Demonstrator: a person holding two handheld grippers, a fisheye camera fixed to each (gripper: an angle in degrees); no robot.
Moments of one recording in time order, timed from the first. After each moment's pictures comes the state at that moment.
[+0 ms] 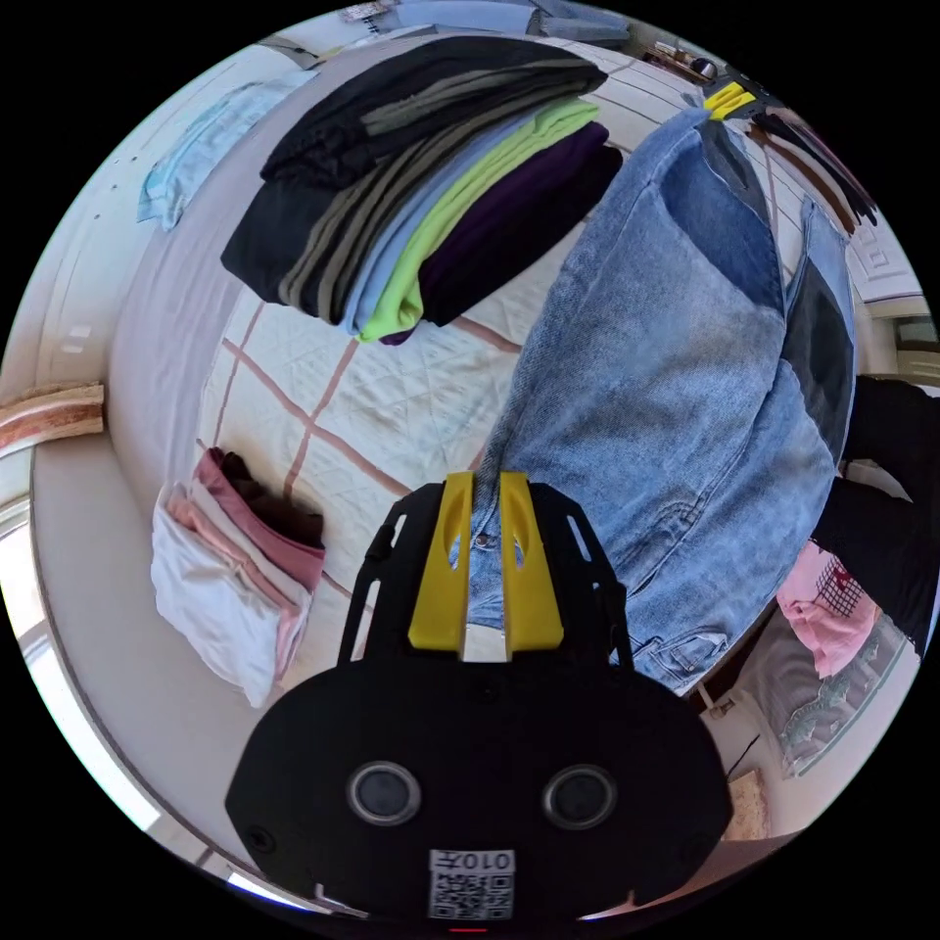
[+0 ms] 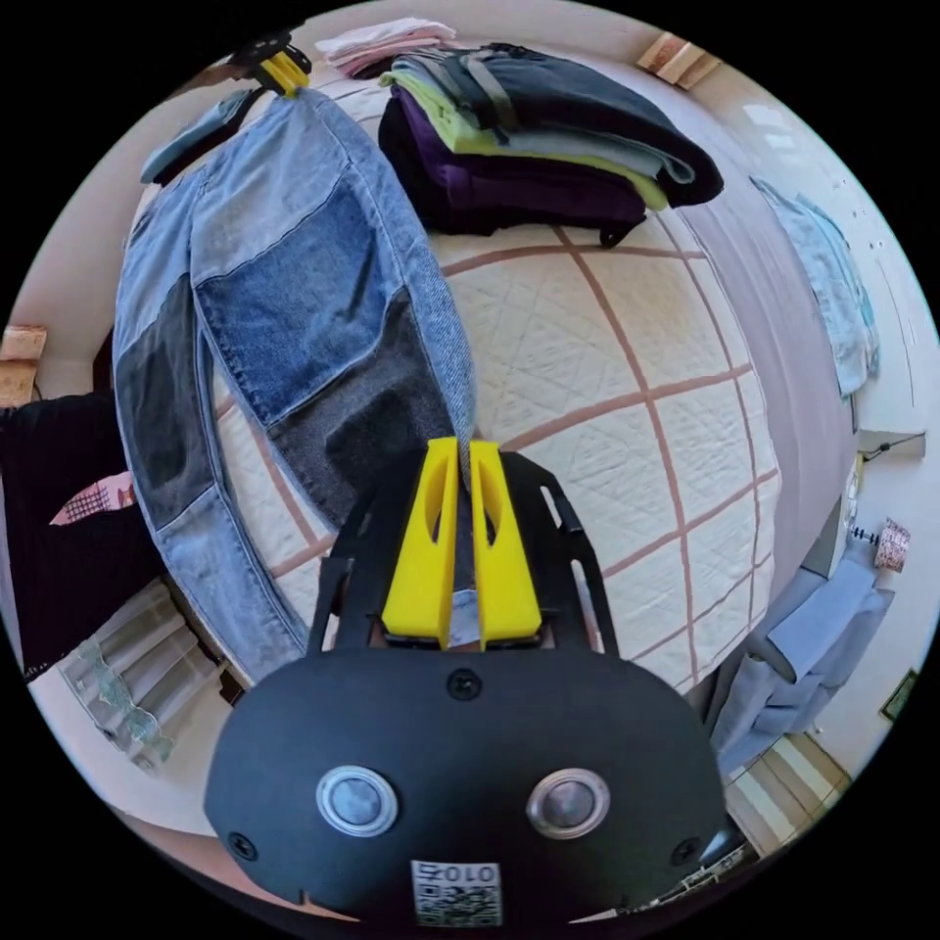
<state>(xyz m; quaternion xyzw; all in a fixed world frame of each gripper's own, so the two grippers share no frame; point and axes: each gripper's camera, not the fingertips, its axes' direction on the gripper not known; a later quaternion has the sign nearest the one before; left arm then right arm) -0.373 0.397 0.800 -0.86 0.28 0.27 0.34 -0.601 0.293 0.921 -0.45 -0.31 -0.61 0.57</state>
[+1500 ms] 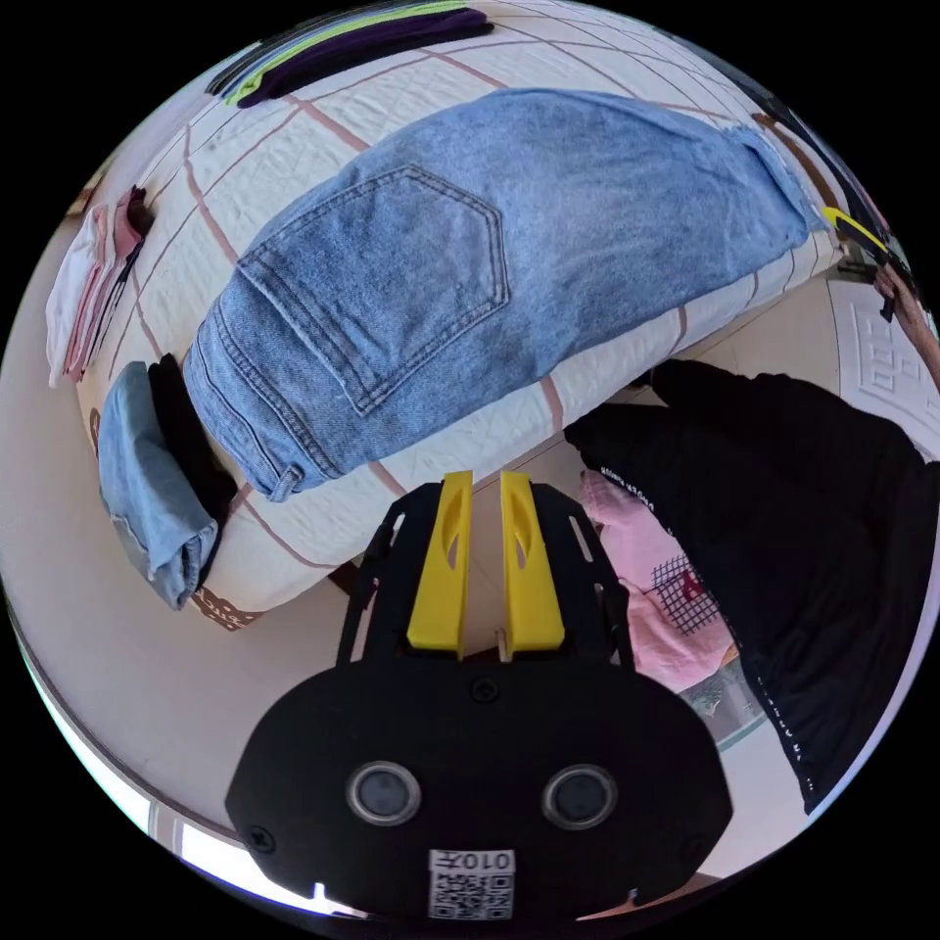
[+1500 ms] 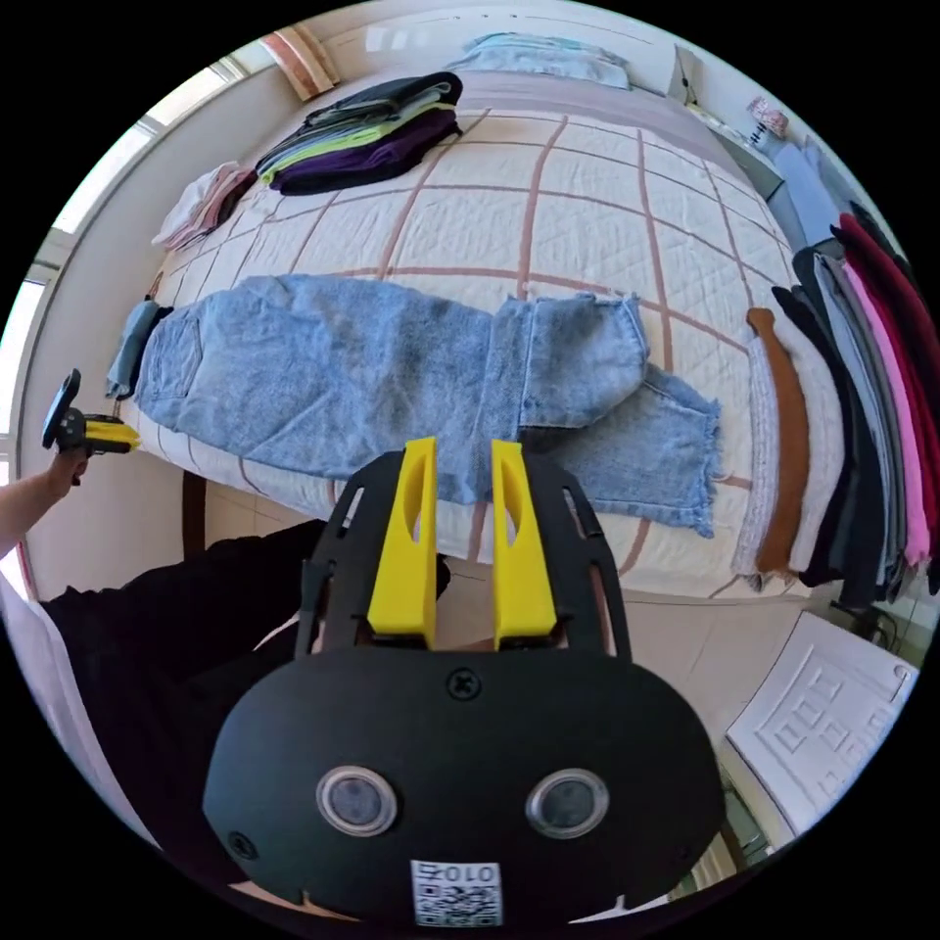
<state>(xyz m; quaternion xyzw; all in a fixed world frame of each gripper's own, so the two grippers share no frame) -0.265 0.263 0.484 -0.96 0.13 0.11 0.23 -0.337 0.426 0.631 -0.57 -0.17 -0.24 0.76</state>
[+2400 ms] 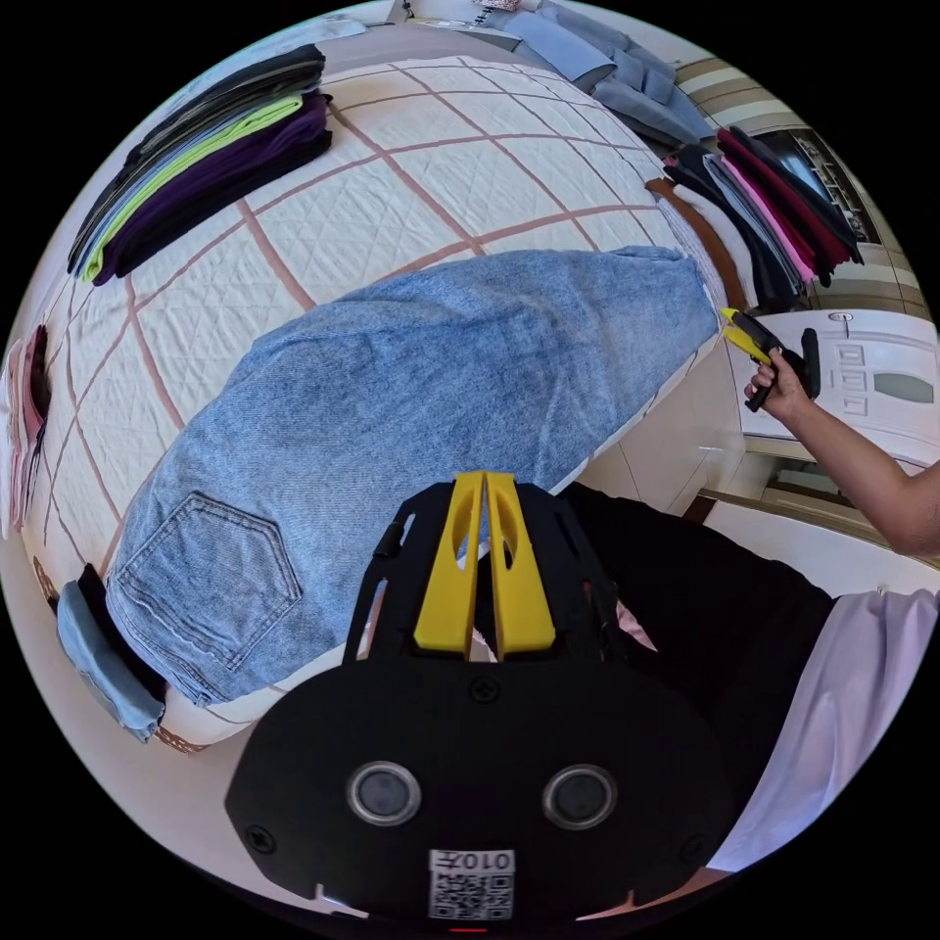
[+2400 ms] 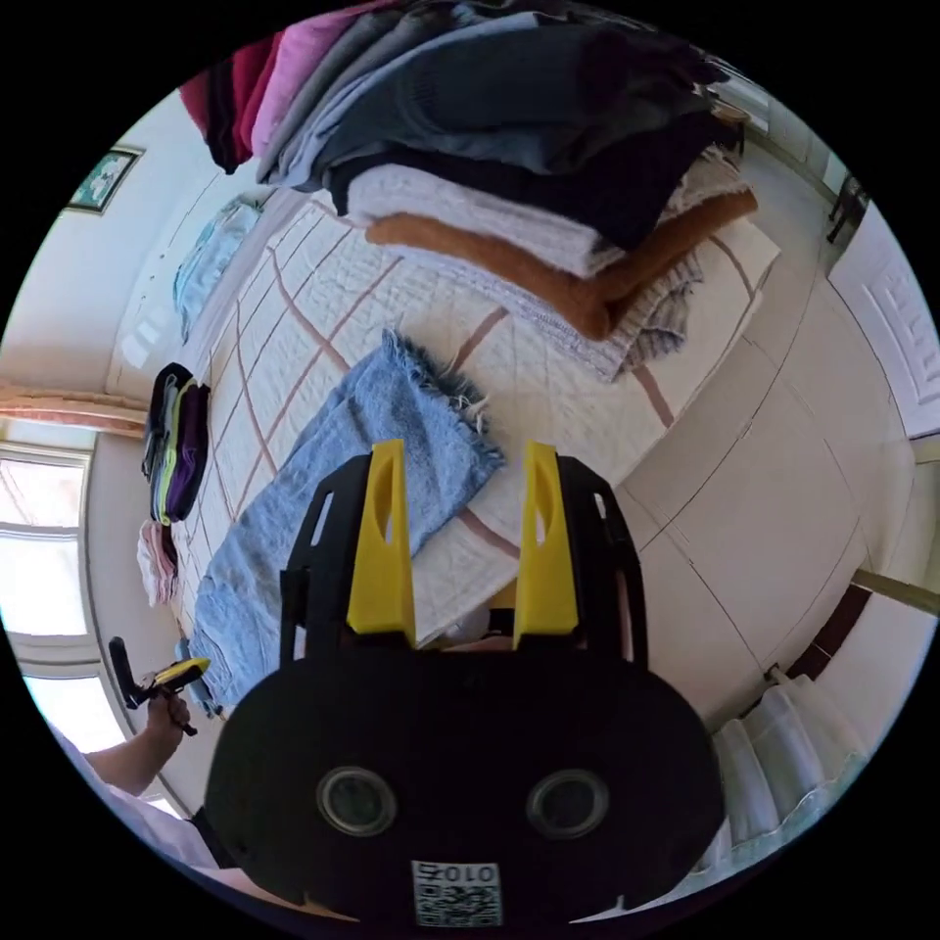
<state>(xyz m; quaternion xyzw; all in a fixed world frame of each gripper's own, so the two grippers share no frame) -0.145 0.337 0.566 -0.92 0.22 -0.02 0.32 -0.075 0.478 0.644 -0.52 -0.03 0.19 0.83</state>
